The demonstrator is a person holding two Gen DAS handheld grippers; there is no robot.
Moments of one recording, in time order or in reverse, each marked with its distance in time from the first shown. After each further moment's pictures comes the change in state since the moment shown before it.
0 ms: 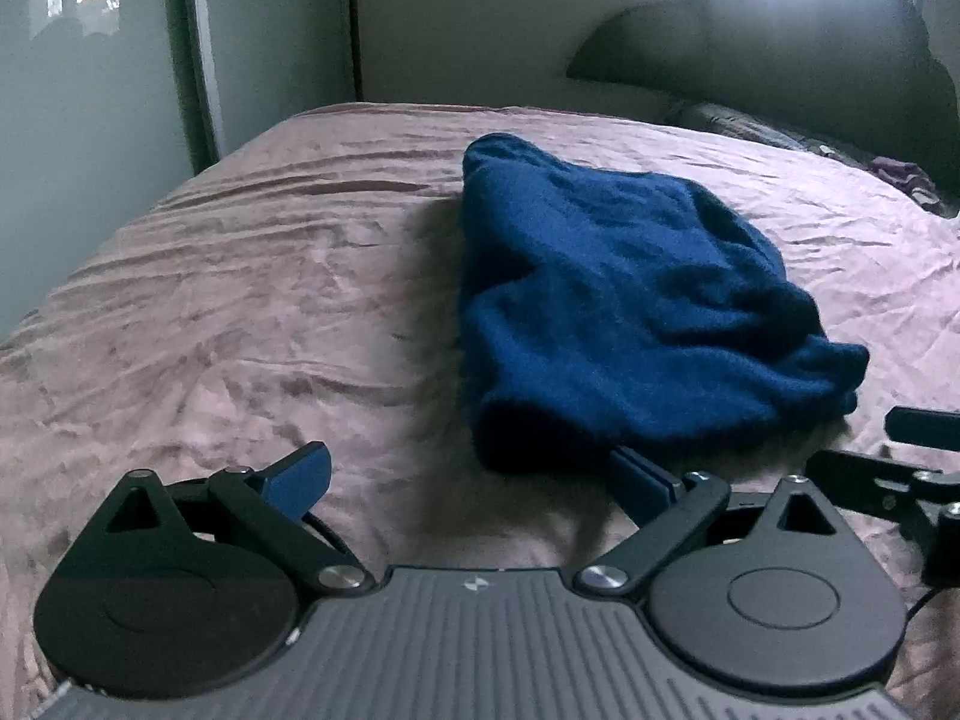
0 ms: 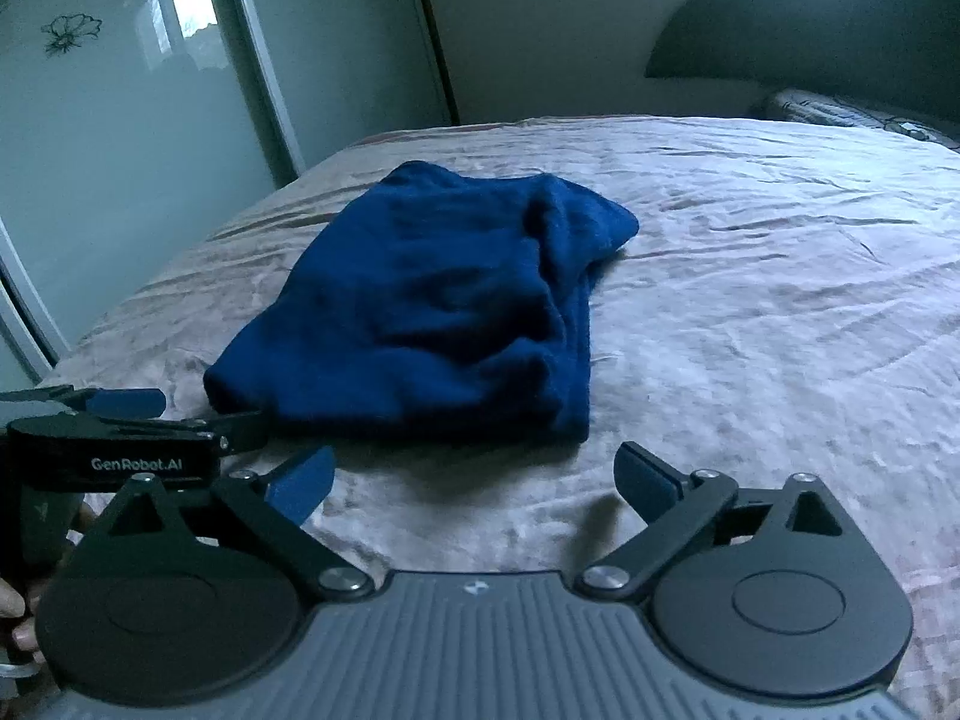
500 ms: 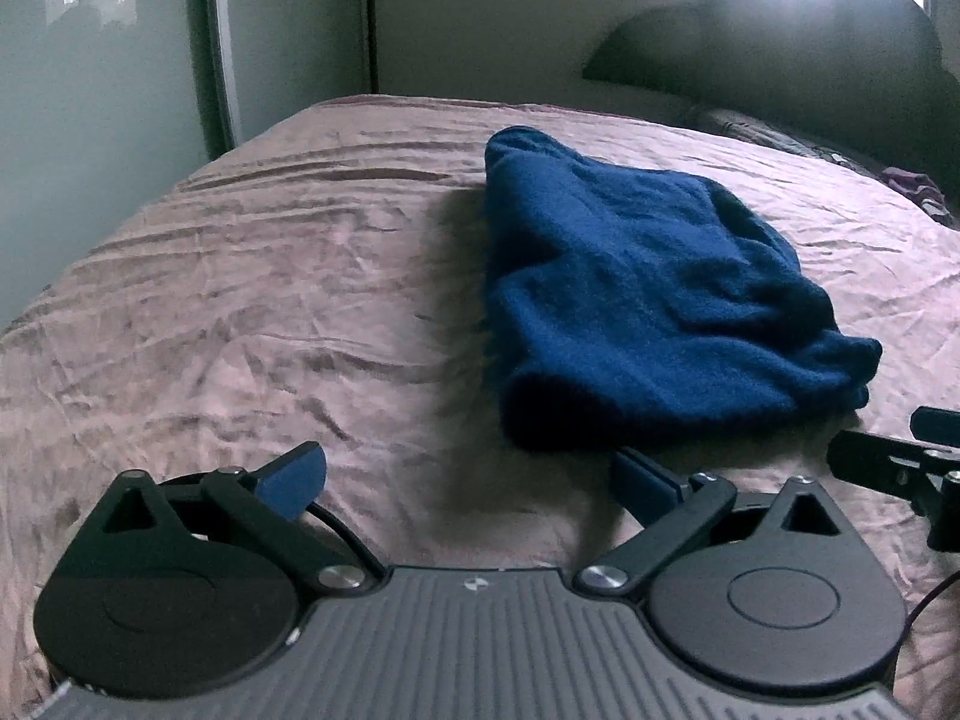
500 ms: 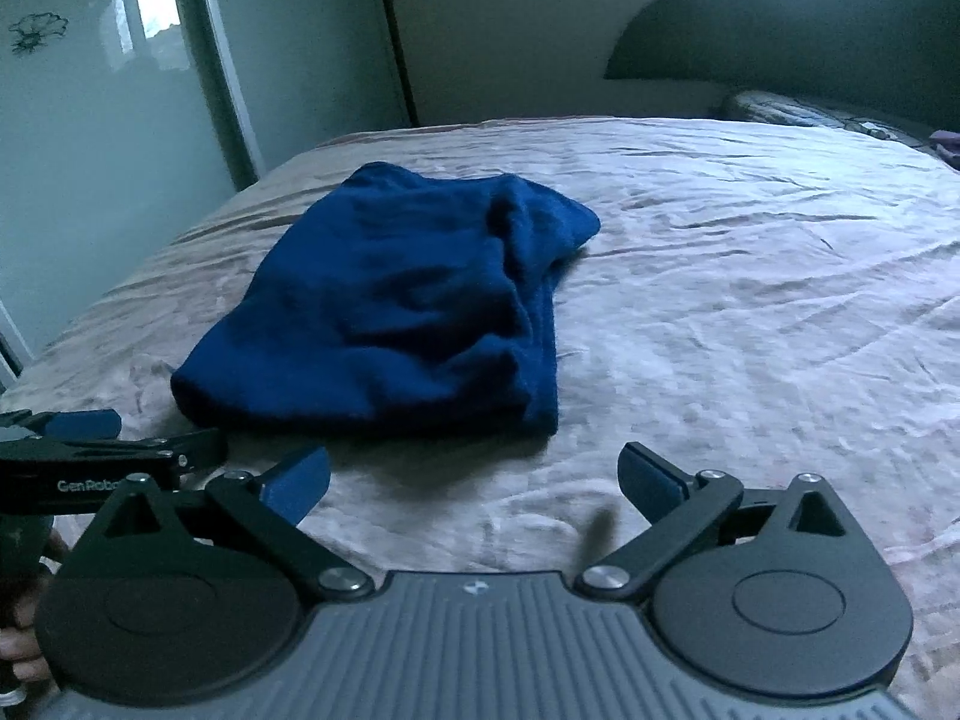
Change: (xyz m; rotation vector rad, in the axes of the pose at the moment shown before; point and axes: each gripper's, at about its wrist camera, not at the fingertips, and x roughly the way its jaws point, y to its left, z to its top) left arm -0.002 0.008 -0.007 -0.038 0.005 0.006; right arm -0.001 0.003 -0.002 0.021 -0.005 -0.094
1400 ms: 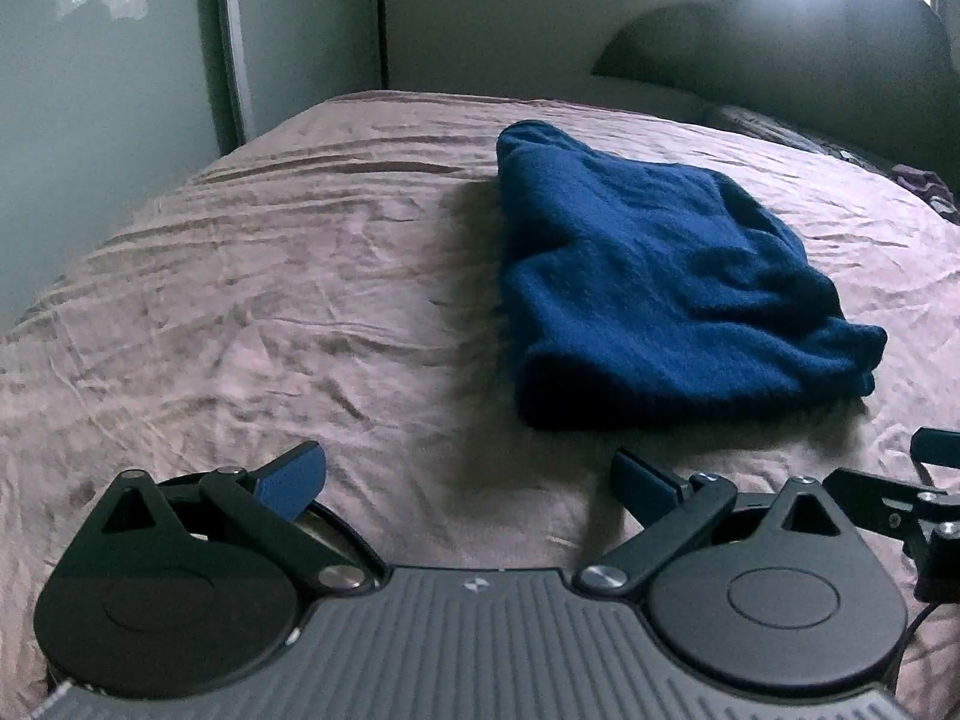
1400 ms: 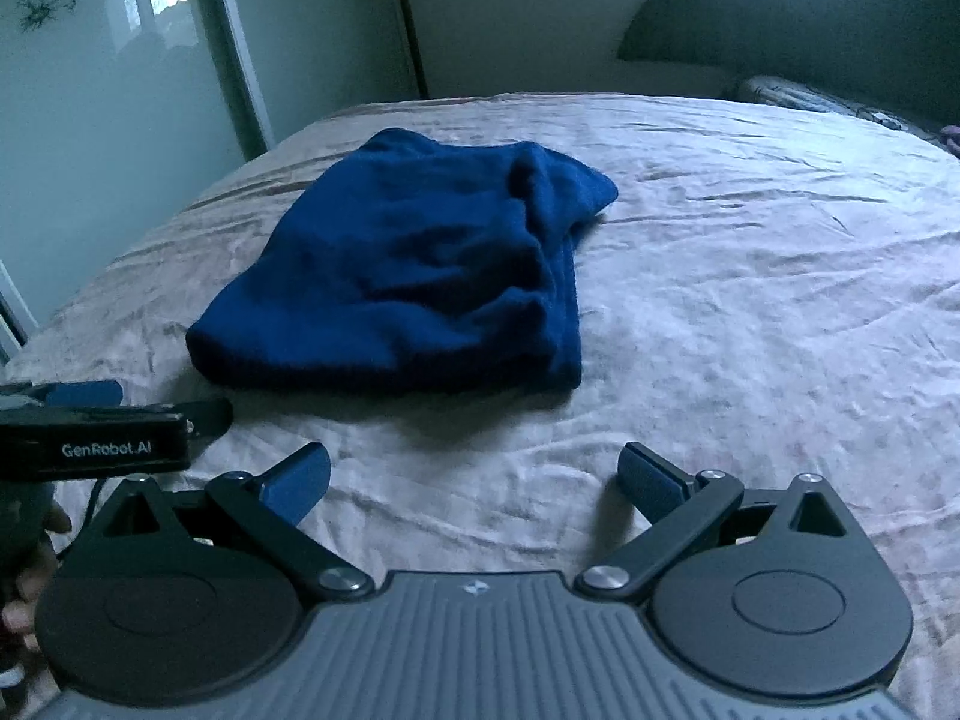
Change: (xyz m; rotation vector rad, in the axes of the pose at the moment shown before) left arm -0.004 0.000 -0.007 0.002 0.003 0.027; right arm 0.000 0.011 -0.011 -0.034 0.051 0.007
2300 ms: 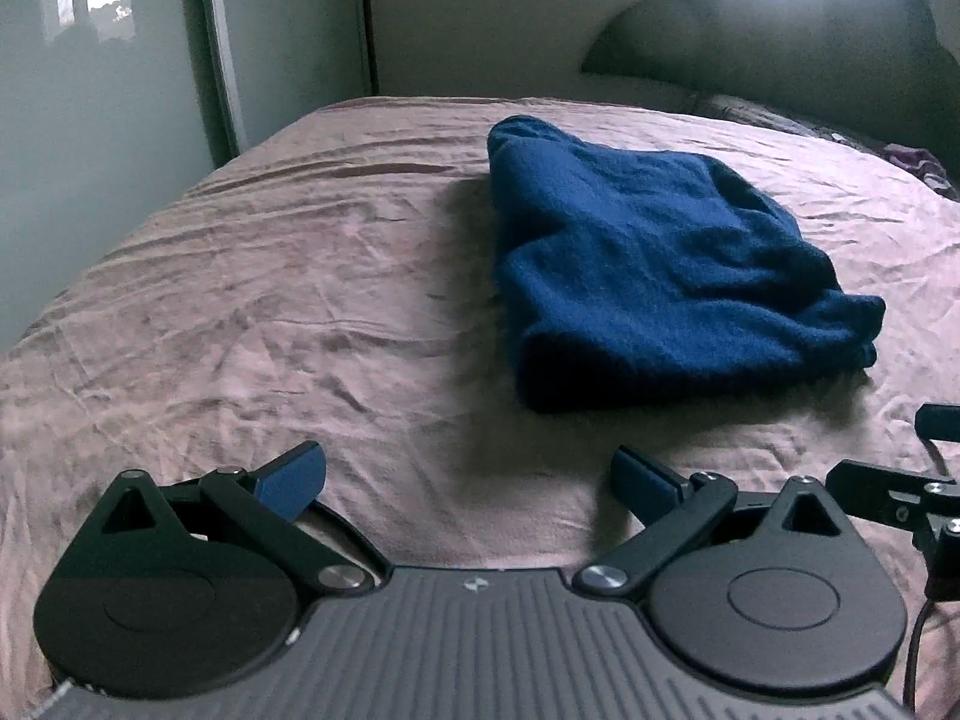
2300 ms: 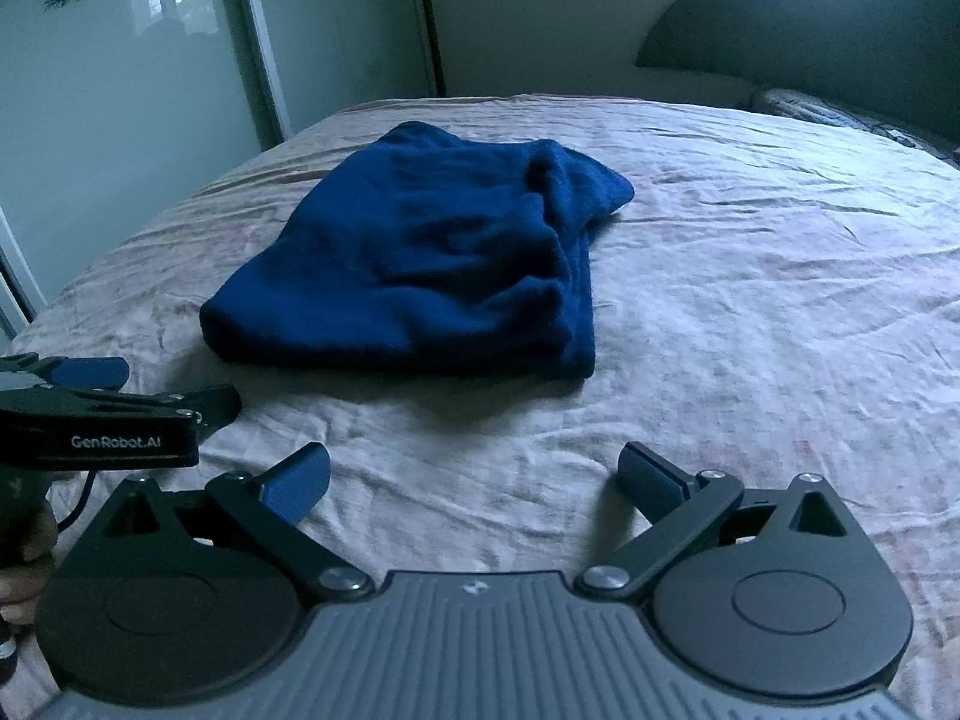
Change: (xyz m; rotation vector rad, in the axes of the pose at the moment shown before) left arm -0.002 -0.002 -0.006 0.048 -0.008 0.008; right arm -0.002 0.003 -0.006 -0.034 -0.006 0.014
